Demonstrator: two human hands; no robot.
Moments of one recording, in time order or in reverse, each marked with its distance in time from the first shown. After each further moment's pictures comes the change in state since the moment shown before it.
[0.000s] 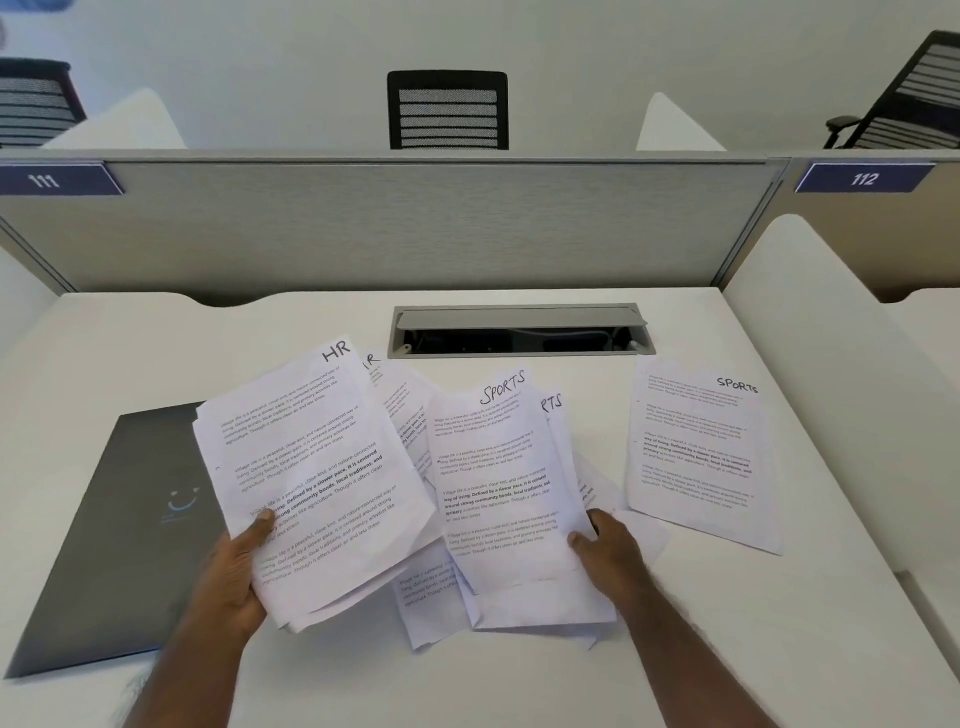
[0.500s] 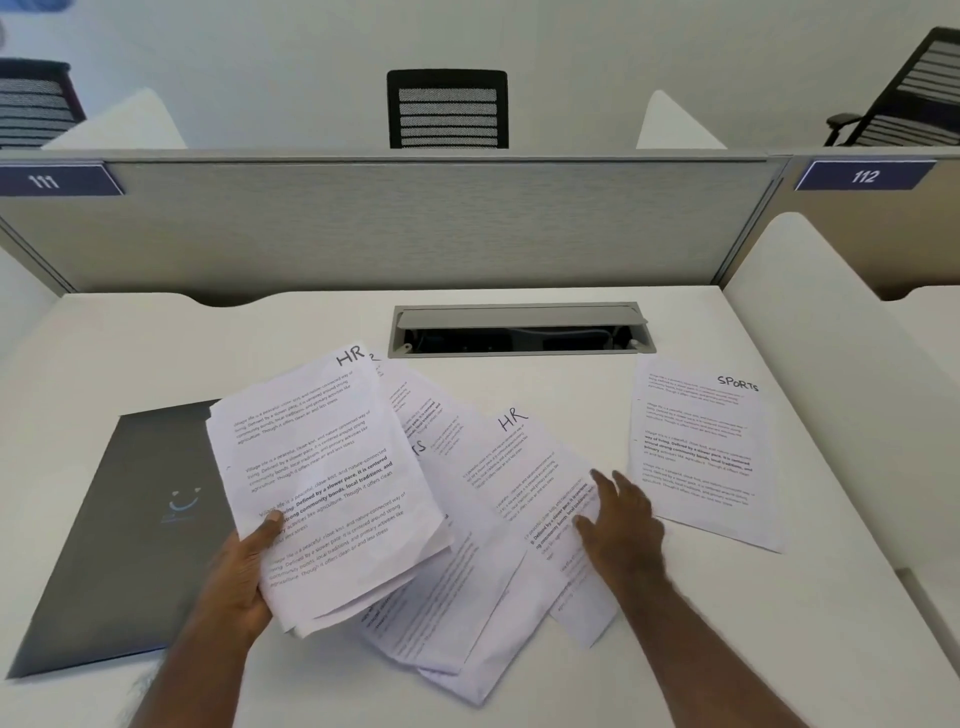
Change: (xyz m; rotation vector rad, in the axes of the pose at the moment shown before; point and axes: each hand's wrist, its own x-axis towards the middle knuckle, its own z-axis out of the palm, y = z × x) left_hand 0.002 -0.005 -0.002 0.033 -0.032 -0.017; right_hand 0.010 -0.004 -0.010 -0.474 0.267 -0.172
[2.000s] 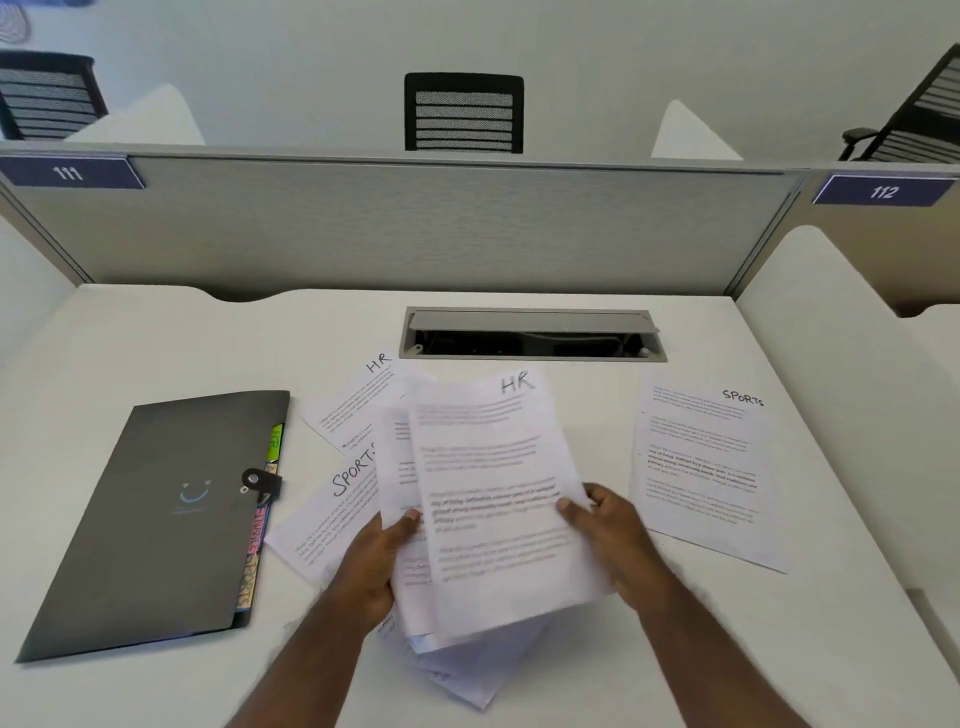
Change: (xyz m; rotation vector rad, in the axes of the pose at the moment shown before) left_hand -0.042 -0.052 0.107 0.135 -0.238 -0.116; right_hand -0.009 -0.026 -0.023 1.078 -0.260 0.082
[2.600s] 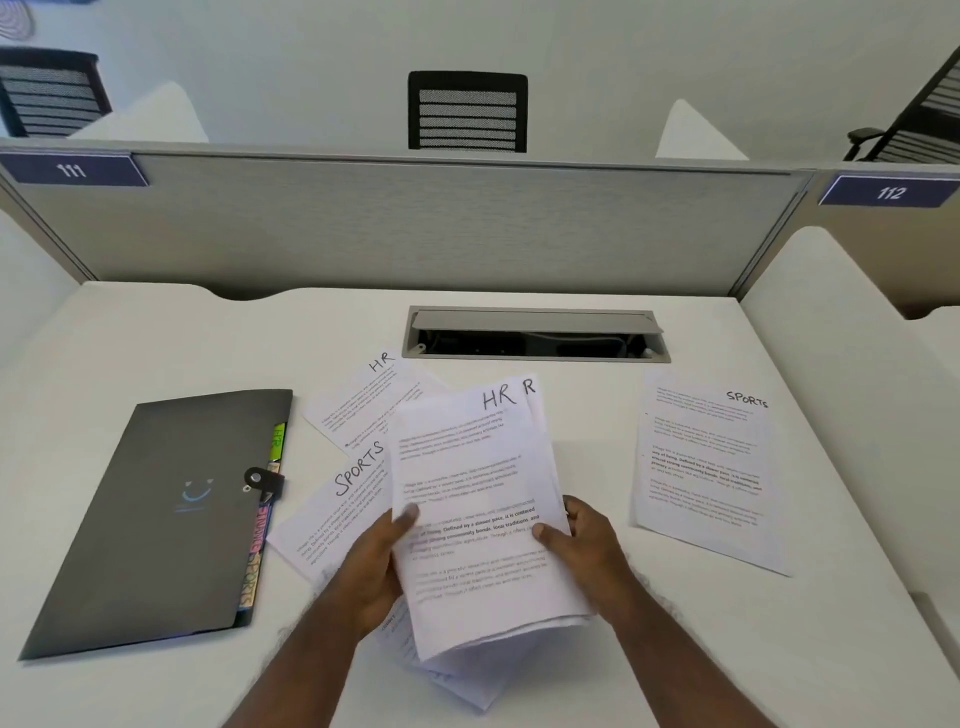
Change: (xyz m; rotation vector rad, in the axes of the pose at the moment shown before) left_hand 0.001 0.000 -0.009 -0.038 -0.063 -0.124; right_hand -0.007 0.016 0.025 -0.119 -0.065 -0.056
